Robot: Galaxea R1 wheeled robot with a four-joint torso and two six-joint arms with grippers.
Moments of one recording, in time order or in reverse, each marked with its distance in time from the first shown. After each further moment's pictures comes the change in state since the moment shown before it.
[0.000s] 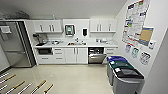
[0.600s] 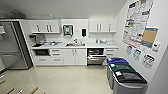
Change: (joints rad) left arm -0.001 -0.002 0.000 0.000 0.002 0.000; right arm 0.000 0.002 -0.003 0.000 -0.001 0.000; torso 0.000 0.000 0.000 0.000
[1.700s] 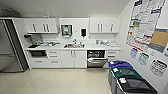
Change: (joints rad) left arm -0.008 0.003 0.000 0.000 -0.003 0.000; right arm 0.011 0.003 -0.001 0.000 0.000 0.000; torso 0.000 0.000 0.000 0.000
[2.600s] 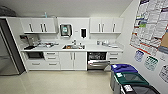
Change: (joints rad) left arm -0.003 0.003 -0.001 0.000 0.001 0.000; right arm 0.000 0.003 0.000 0.000 0.000 0.000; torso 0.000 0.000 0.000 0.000
